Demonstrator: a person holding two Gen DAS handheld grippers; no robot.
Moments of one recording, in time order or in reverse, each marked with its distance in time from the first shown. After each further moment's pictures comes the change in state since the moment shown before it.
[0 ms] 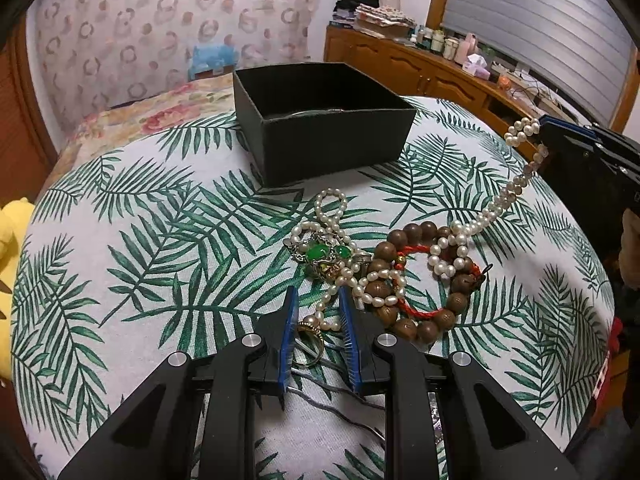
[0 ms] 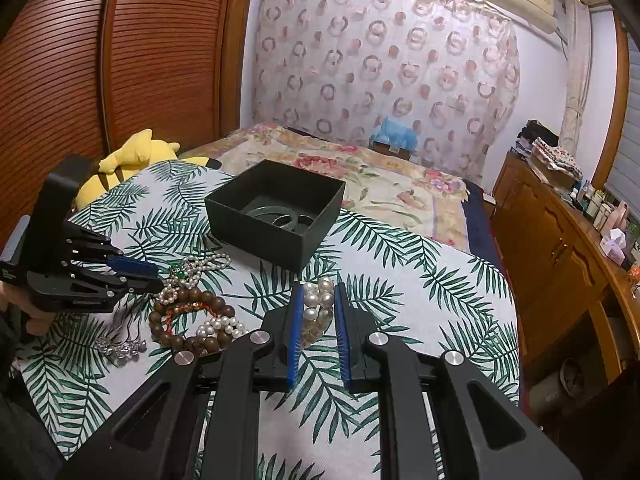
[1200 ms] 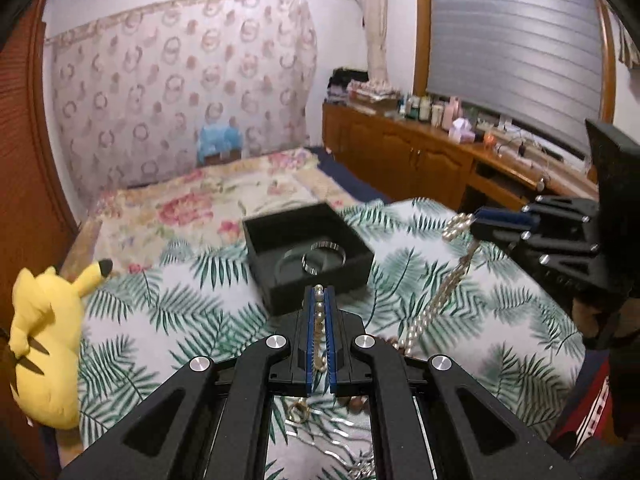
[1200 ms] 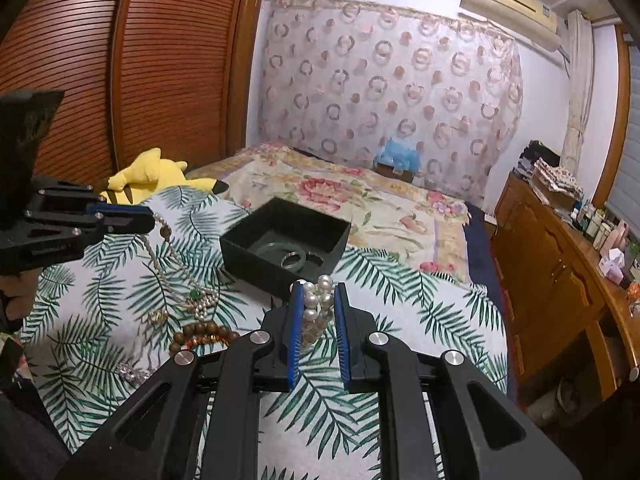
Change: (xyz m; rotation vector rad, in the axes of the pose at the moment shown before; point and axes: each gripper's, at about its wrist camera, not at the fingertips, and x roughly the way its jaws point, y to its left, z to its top) left arm -0.105 -0.025 0.052 0.056 -0.292 0.035; right arm -0.028 0.008 0.031 -0.029 -0.079 0.007
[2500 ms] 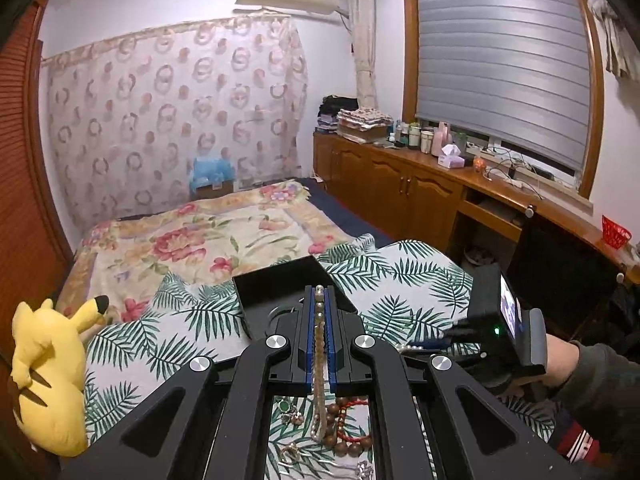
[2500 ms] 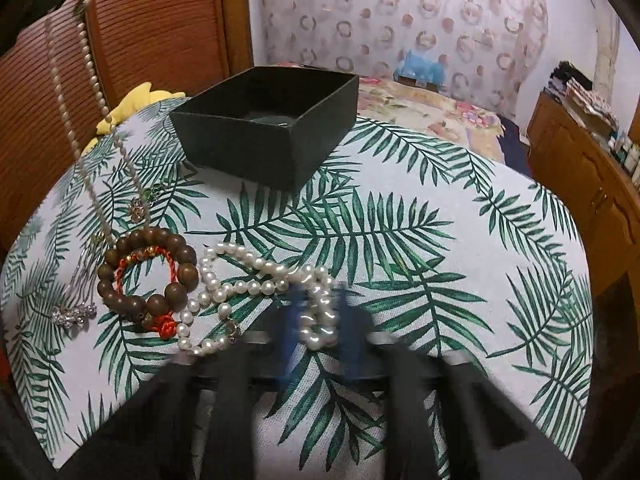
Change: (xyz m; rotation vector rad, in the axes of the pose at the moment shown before) left arm -0.014 -0.012 0.040 0.021 -0.088 -0.025; right arm 0.107 -0.019 -0.077 0.068 0.297 0.121
